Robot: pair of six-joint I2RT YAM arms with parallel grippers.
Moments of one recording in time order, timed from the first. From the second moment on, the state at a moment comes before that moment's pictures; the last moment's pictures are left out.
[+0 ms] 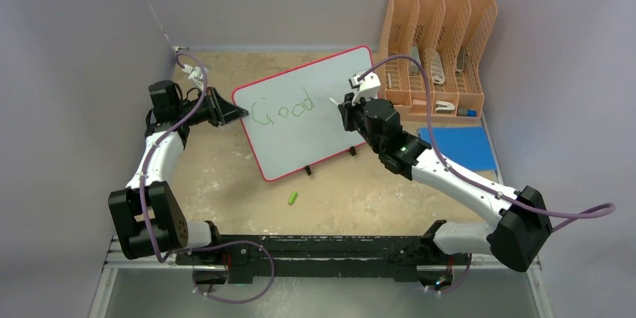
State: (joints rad) left arm 0.23 1.34 0.89 -0.07 1.13 -0.26; right arm 0.76 1.25 0.94 0.07 0.32 0.18
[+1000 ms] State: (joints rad) left arm 0.23 1.33 0.89 -0.07 1.13 -0.26; right arm 0.76 1.31 0.97 0.13 0.32 0.14
